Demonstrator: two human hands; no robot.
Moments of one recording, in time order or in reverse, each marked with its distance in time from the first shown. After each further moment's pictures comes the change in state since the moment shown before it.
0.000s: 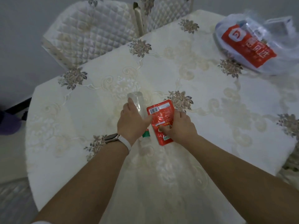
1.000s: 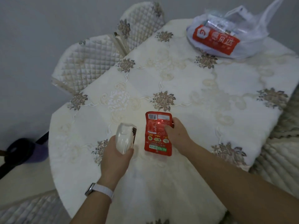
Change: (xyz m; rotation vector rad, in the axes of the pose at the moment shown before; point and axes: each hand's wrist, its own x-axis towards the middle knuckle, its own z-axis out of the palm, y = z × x) left_hand -0.147 -0.018 -0.031 -0.172 0.104 -0.080; right_hand -0.091 0.031 -0.026 1.099 -0.061 0.173
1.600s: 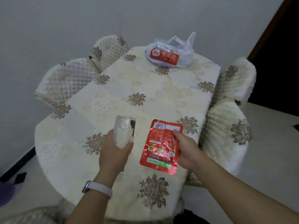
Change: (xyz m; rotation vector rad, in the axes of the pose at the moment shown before) left_hand -0.139 0.012 -0.061 -0.188 -0.093 0.307; right_hand -0.262 0.034 -0.030 0.818 0.082 0.198
